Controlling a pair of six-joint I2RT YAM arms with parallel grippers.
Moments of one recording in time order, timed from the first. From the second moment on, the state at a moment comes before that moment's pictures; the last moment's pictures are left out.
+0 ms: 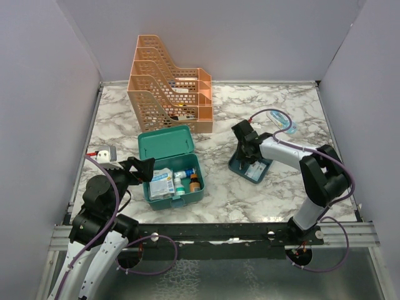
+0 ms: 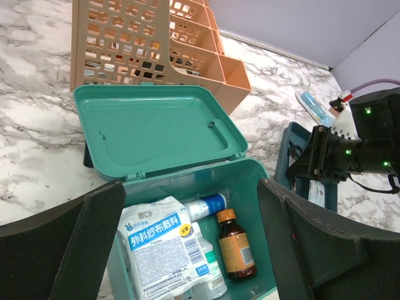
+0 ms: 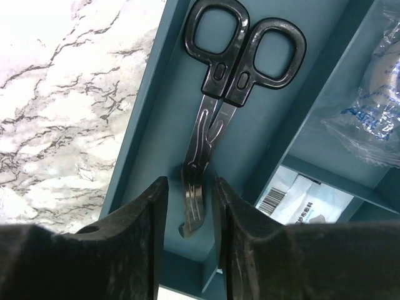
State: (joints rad) left arm -0.39 0.21 0.60 -0.53 -0.14 -0.49; right arm 0.56 1.71 1.02 -0.43 0.31 0.68
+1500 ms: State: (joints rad) left arm -0.39 0.39 0.62 -0.62 -0.15 -0.64; right arm 0.52 1.67 0.95 -0.47 0.43 0.81
